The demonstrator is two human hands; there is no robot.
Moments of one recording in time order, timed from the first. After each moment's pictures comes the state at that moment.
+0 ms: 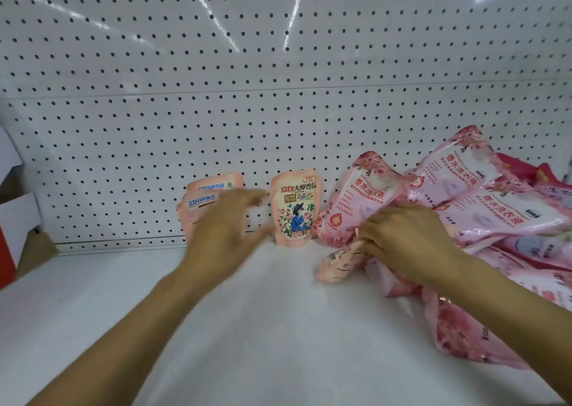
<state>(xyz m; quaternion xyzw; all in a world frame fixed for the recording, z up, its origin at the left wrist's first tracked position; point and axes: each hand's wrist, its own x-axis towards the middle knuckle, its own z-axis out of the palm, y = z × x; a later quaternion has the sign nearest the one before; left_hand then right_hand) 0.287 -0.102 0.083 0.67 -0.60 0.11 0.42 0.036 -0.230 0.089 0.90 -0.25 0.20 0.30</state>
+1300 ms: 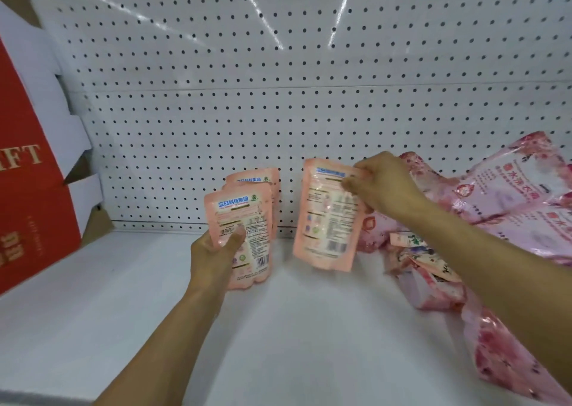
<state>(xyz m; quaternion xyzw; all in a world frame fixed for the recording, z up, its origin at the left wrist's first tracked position) 0.315 -0.084 0.028 0.60 -0.24 -0.17 0.74 0.120 -0.251 0.141 0.86 -0.31 0.35 -0.20</state>
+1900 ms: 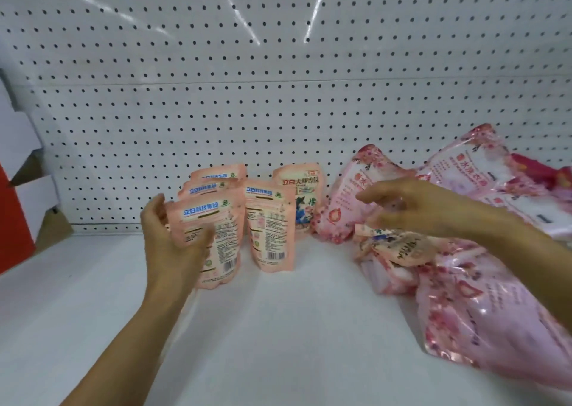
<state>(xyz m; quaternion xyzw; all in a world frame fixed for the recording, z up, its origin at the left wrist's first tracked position) 0.296 -0.079 0.045 0.67 -0.30 0.04 0.68 0.012 -0.266 0.132 0.93 -0.29 0.16 -0.15</state>
